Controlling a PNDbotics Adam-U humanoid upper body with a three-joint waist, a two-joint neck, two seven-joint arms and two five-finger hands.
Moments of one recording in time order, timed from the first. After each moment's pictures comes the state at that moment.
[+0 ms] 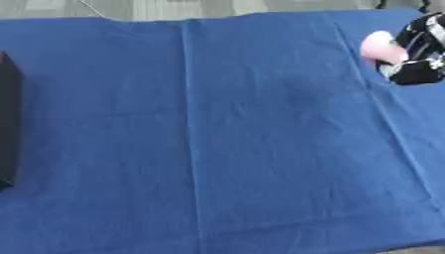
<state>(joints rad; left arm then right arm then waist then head) -0.61 0.66 -0.14 -1.82 -0.01 0.41 0.31 -0.09 -1.04 -0.10 -1.97 0.15 0.57 -0.13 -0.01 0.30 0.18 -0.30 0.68</state>
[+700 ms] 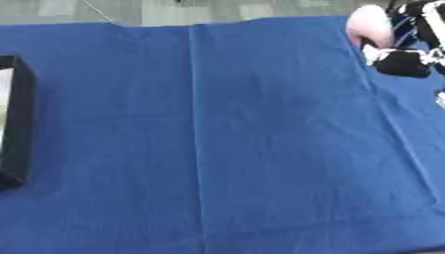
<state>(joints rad) -0.61 0.66 -0.14 -1.83 -0.01 0.41 0.30 -0.19 -0.92 -0.06 -1.98 0.03 0.45 -0.26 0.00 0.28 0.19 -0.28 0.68</state>
